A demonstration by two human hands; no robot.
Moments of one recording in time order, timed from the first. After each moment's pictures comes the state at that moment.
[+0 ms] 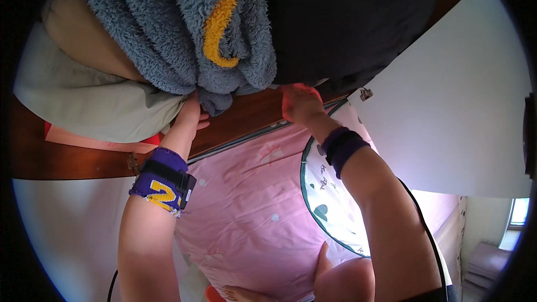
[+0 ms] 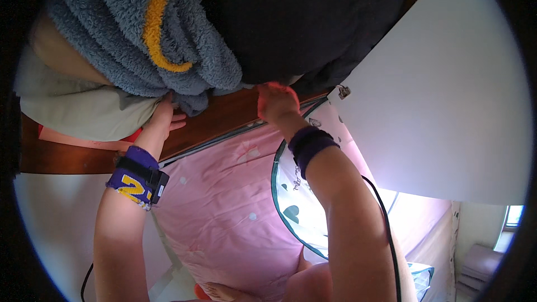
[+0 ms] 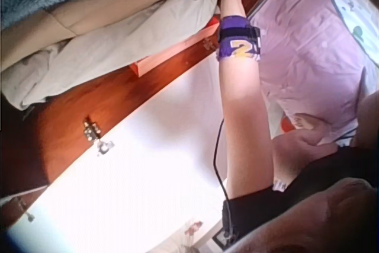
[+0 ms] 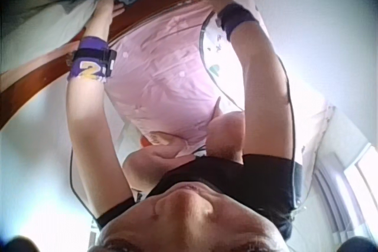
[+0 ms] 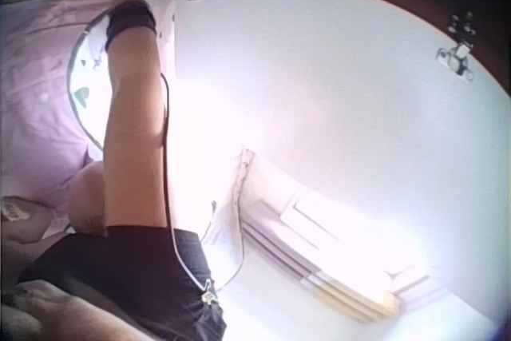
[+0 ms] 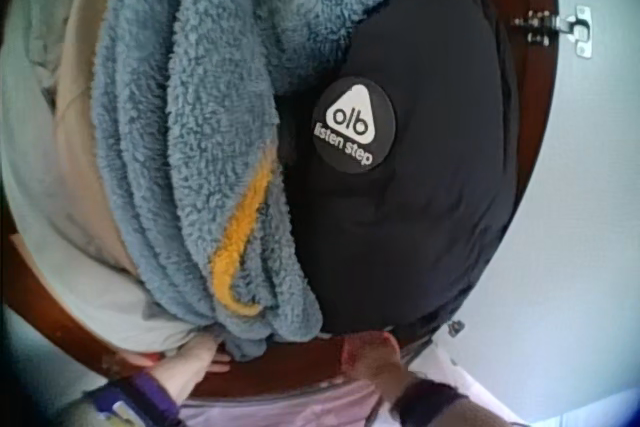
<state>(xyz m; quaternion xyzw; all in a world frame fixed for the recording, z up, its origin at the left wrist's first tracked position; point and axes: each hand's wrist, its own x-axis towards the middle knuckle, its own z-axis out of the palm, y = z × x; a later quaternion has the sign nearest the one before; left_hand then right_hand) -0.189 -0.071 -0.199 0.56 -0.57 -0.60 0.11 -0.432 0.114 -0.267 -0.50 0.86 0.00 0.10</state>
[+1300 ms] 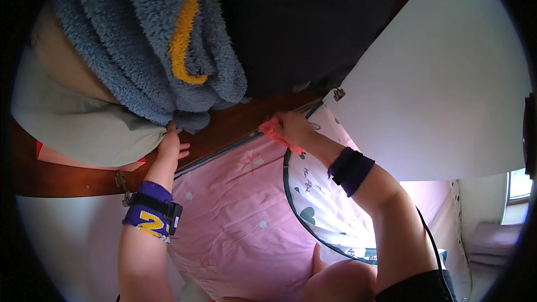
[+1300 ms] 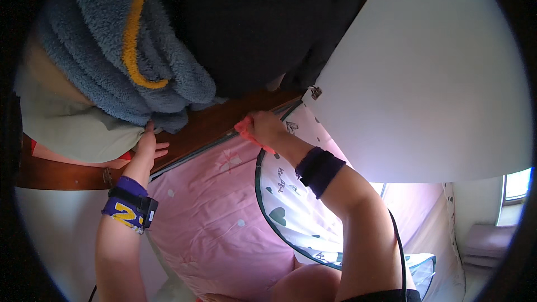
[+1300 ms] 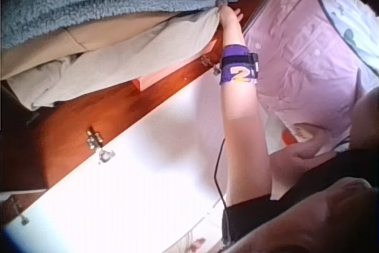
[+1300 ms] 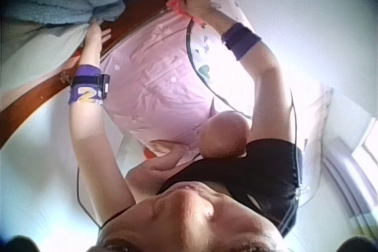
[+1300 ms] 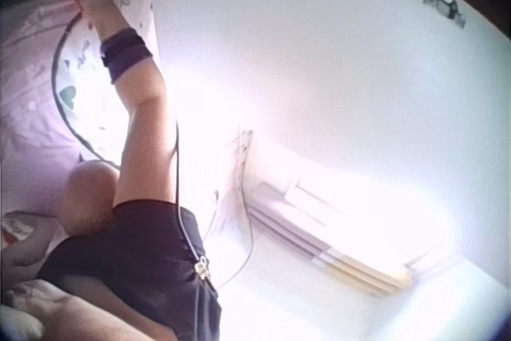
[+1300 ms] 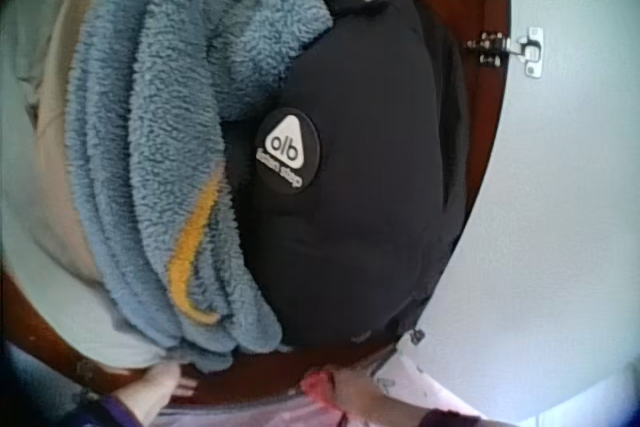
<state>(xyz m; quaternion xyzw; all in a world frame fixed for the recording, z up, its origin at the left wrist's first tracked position) -0.172 -0.082 -0.240 0.60 -0.53 -0.60 0.05 -0.408 0.168 -0.254 -0.44 0.85 -0.22 0.19</state>
